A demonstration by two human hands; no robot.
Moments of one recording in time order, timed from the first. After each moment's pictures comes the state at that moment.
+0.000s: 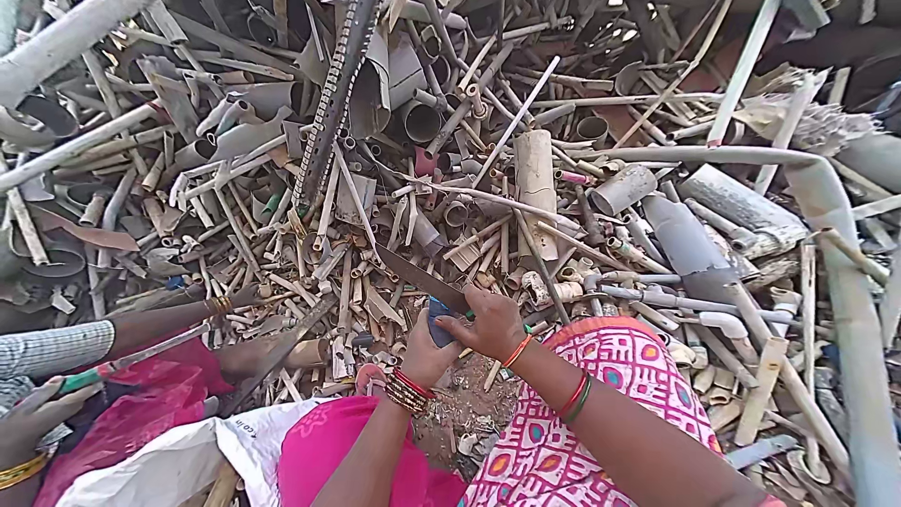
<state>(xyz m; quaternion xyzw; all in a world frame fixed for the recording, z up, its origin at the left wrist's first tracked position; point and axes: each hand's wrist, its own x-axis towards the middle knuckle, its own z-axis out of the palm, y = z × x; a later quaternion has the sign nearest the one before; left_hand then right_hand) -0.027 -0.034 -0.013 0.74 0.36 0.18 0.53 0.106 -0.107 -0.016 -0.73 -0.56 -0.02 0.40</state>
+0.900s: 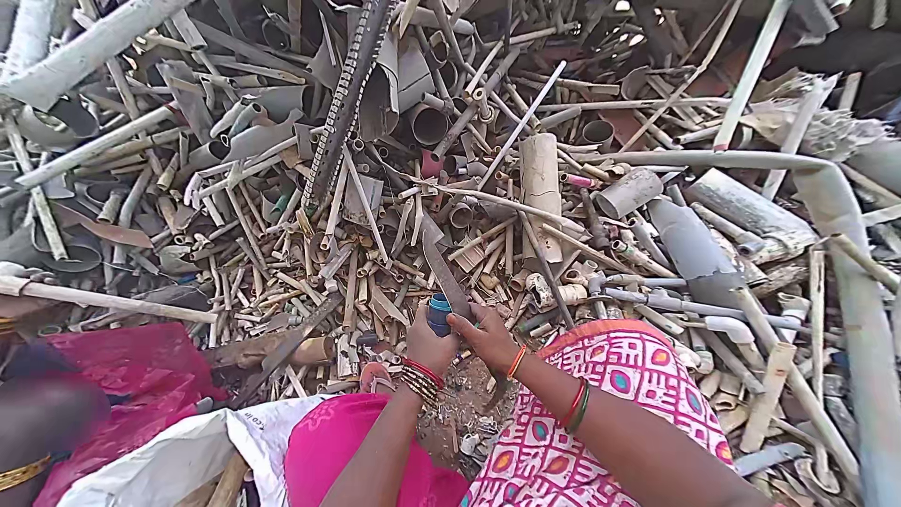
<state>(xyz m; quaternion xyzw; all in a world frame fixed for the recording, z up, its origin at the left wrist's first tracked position) -0.017 -0.034 -0.005 0.74 0.49 0.14 0.44 0.093 -0.108 -0.026 -0.61 -0.36 0.42 0.57</state>
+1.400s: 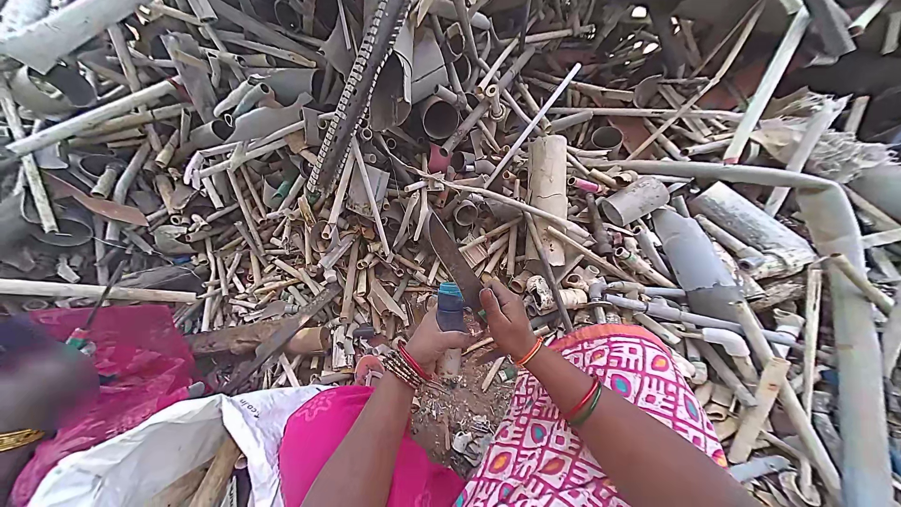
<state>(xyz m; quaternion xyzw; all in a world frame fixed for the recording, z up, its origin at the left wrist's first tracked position) -0.025 -0.021 -0.007 0.55 0.34 0.12 0.76 0.110 -0.107 -0.028 -0.64 -0.45 0.22 0.58</state>
